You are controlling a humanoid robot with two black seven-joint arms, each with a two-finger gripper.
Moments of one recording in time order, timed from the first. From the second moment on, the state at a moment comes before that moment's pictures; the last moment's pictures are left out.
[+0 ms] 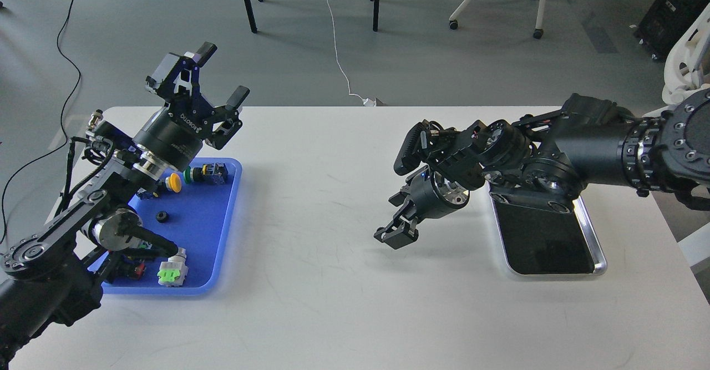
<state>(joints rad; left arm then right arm) -0.44 0.39 -1.00 -1.11 0.60 -0.43 -0.46 1.50 -0.06 -0.78 0.94 -1.33 0.12 0.49</state>
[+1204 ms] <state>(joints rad) -0.41 0.38 -1.02 -1.13 0.60 -0.43 -0.46 1.40 0.00 -0.82 0.83 -1.30 0.05 0.49</state>
